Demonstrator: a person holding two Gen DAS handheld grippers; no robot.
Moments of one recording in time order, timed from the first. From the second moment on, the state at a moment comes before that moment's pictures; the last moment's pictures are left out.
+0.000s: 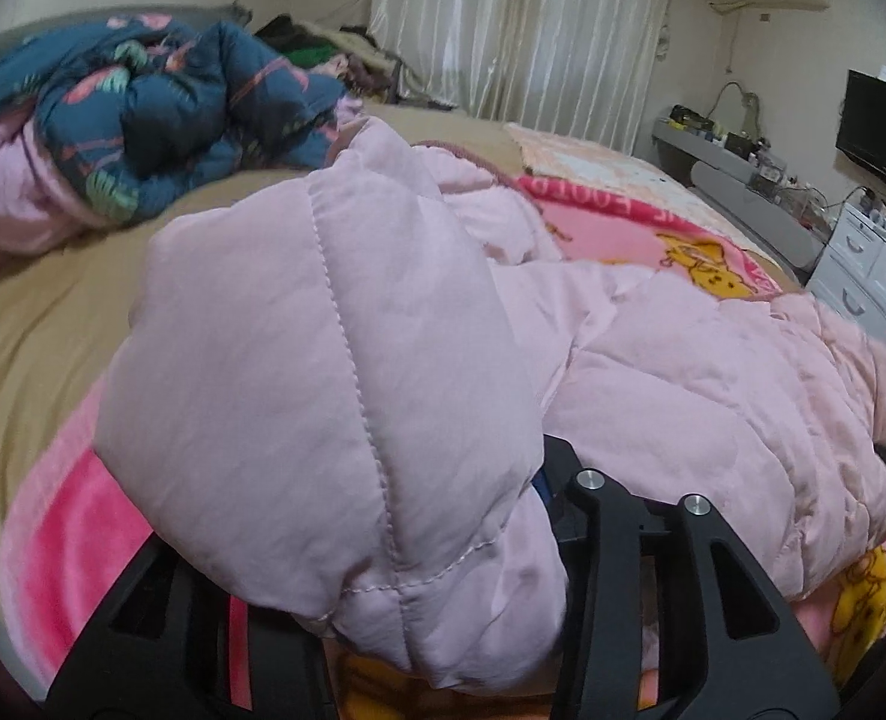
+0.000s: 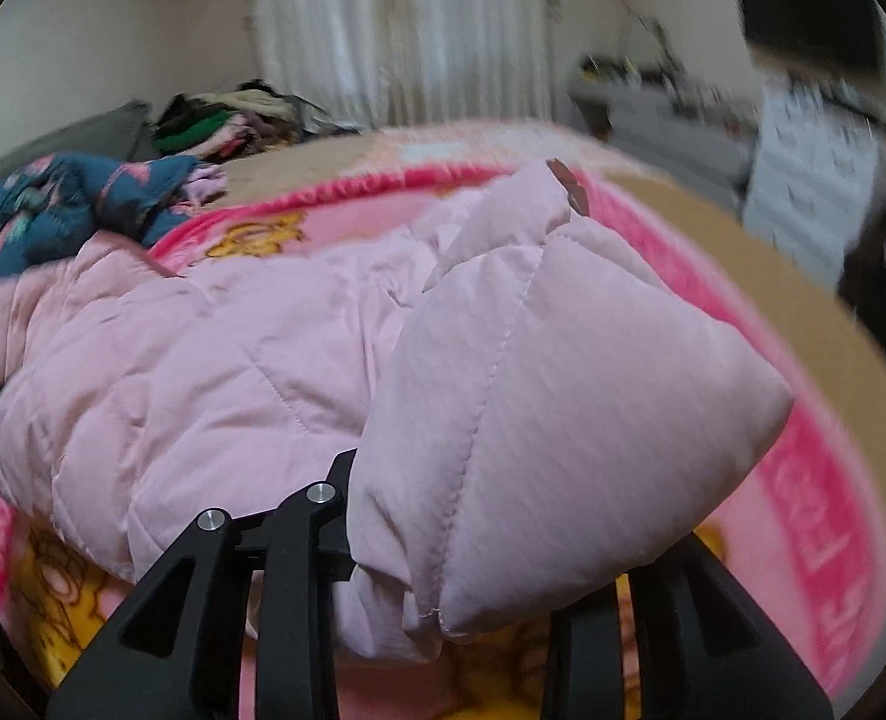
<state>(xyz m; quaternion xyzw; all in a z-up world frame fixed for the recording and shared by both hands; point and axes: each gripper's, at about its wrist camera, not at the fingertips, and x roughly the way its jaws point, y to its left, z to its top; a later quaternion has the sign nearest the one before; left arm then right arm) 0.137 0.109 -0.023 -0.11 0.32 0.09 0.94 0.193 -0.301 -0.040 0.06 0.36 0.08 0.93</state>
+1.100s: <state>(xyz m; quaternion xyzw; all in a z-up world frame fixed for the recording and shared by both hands) 0.016 0.113 0.009 -0.11 0.30 0.12 0.94 0.041 -0.339 0.023 0.06 0.27 0.07 0.96</state>
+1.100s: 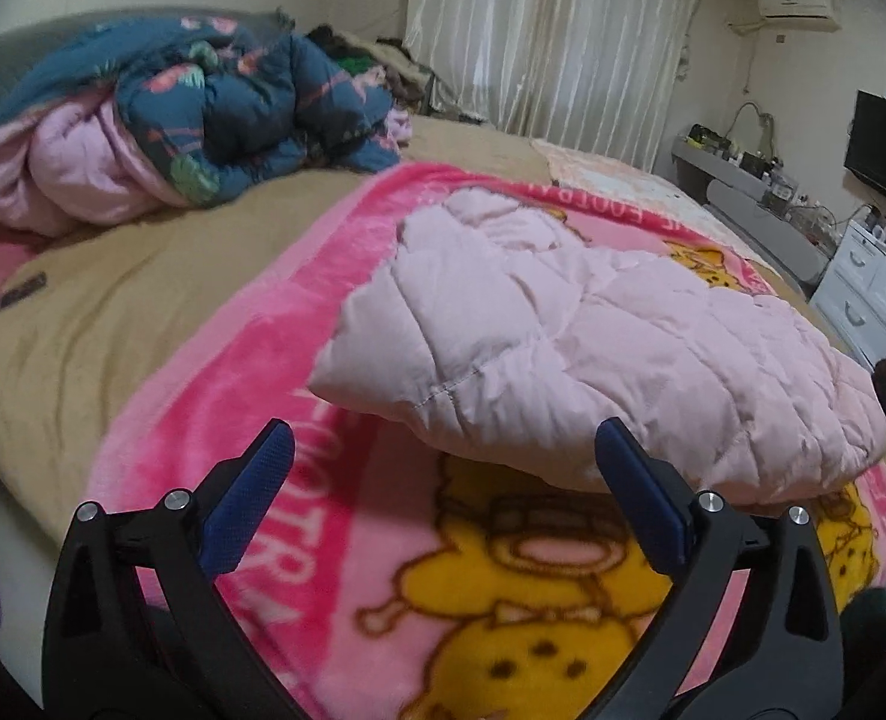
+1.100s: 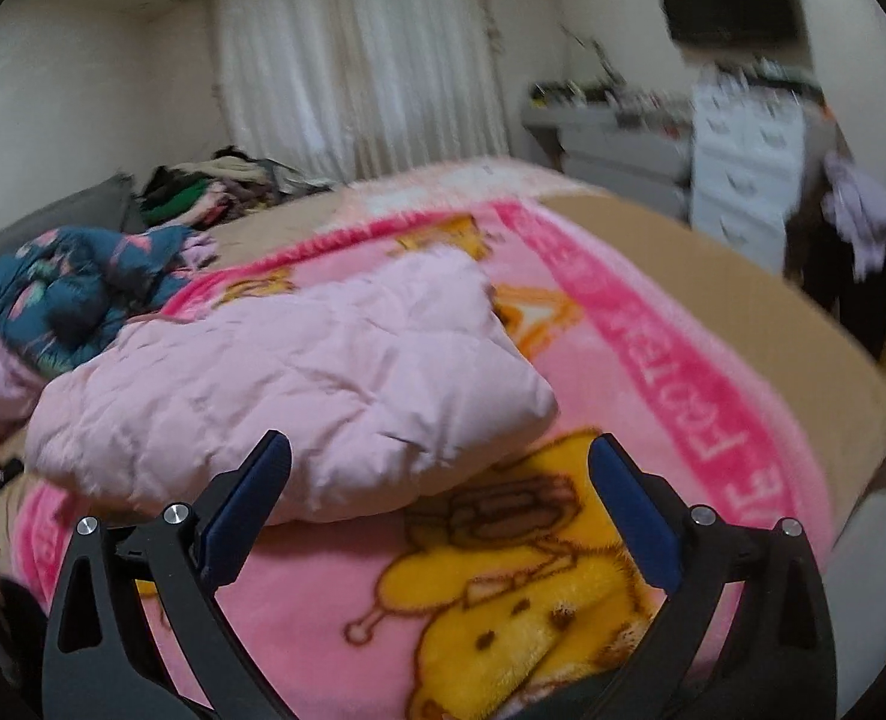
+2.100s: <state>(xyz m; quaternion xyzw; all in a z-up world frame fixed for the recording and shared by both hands) -0.033 0.004 0.012 -0.06 0.31 -0.01 0.95 -0.042 -0.240 0.022 -0.01 0.29 0.17 0.94</state>
